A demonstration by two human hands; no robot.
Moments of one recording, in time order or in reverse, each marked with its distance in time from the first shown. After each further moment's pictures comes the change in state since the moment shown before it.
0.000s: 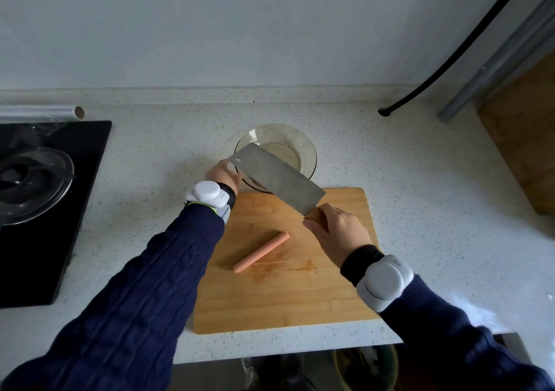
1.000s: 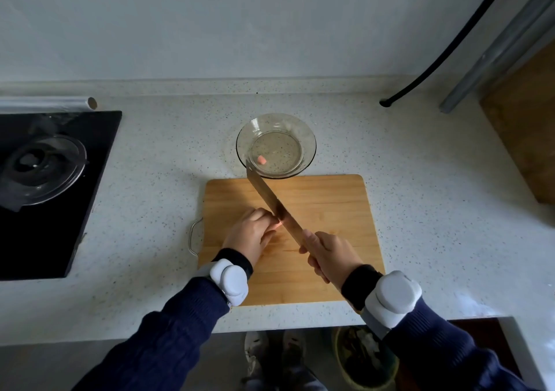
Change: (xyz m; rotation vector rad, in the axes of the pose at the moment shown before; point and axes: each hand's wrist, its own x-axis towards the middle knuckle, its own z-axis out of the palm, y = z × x) left_hand -0.138 -0.047 0.038 0.132 0.018 0.741; right_hand -0.058 0.003 0.010 0.537 -0.365 0.266
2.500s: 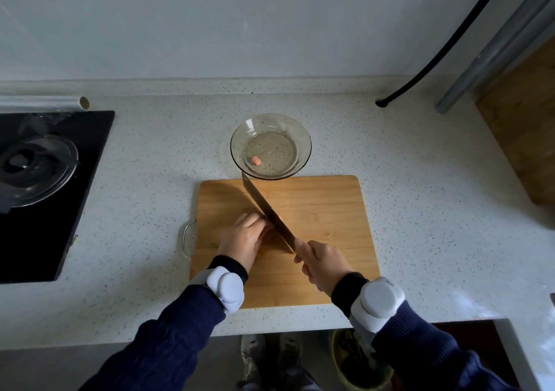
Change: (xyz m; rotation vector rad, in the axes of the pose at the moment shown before) left_hand -0.004 -0.008 0.015 0.080 0.035 -0.023; right_hand 0.007 0.015 0.006 -0.083 -0.028 0.022
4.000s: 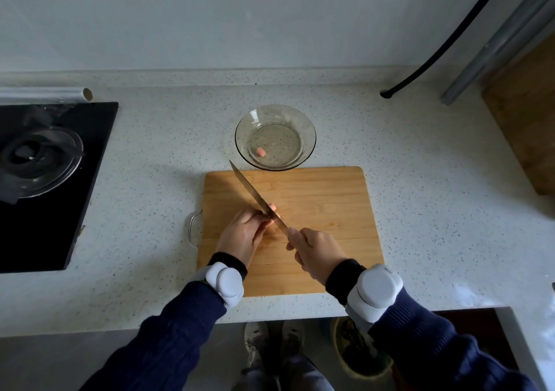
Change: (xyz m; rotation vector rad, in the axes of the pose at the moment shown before) left_hand -0.015 -0.004 -0.006 -0.062 0.043 -0.030; right_hand -0.005 -0.020 0.012 -0.083 0.001 -0.128
